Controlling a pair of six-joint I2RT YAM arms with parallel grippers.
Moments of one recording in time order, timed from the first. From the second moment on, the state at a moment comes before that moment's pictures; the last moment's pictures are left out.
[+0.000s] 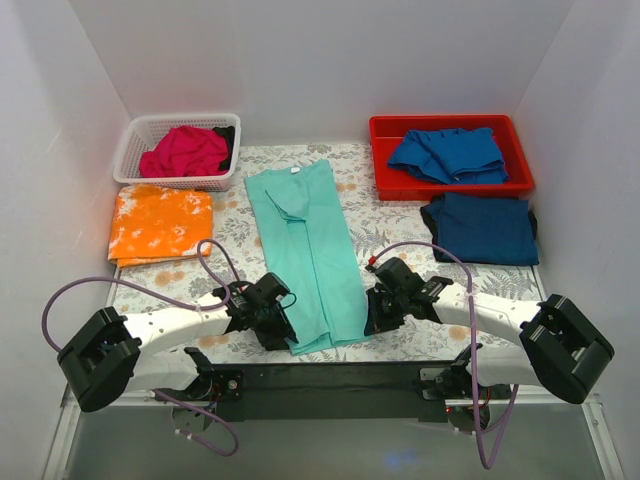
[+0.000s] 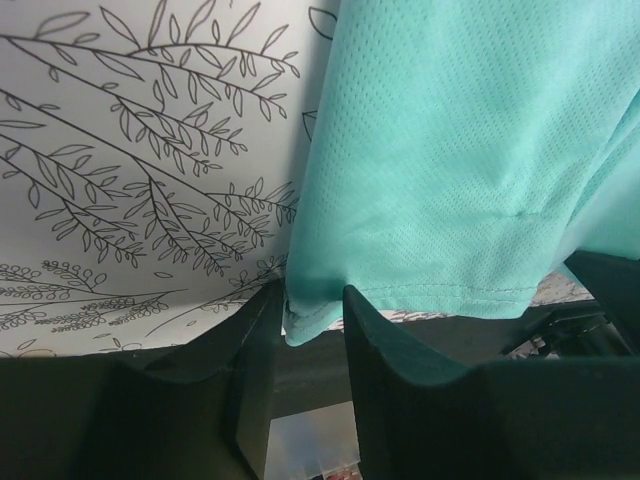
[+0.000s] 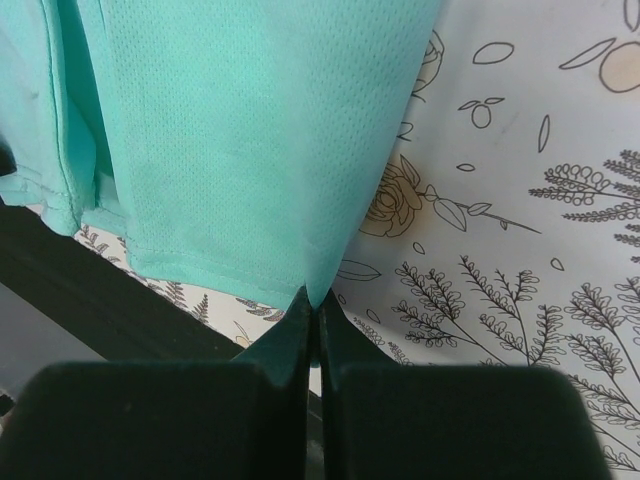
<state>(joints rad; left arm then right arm) -0.89 1.19 0.51 -0.53 0.10 -1.38 0.82 1.25 0.51 -0.33 -0.27 0.62</state>
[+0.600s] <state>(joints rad) -0.89 1.15 0.48 -0.56 0.10 -1.37 0.85 1.21 0.49 -0.36 -0.27 0.63</state>
